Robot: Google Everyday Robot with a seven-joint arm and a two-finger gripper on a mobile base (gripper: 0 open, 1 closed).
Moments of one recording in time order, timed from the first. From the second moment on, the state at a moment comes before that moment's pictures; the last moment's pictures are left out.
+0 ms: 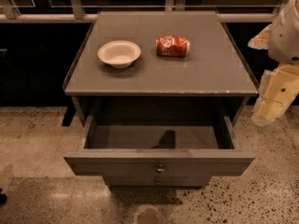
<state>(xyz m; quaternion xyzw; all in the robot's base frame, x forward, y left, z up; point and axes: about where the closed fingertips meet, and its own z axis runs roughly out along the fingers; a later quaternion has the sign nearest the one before) 0.438 -0.217 0.976 -0.60 0.78 -0.03 0.16</state>
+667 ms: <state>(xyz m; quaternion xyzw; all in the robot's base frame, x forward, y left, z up) 0.433 -0.219 0.974 -0.60 0.78 -0.03 0.17</state>
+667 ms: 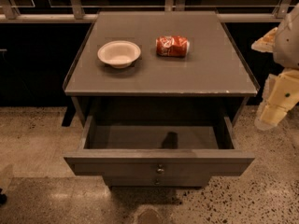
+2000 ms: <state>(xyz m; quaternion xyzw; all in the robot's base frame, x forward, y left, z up) 0.381 -0.247 0.890 -0.53 0.80 0.05 0.28</state>
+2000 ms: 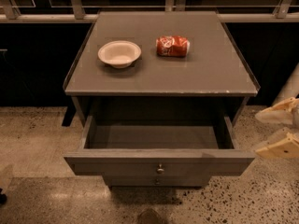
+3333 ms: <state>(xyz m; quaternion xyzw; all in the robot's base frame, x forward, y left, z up) 0.372 -0.269 0.785 -0.46 0.82 0.13 0.31</state>
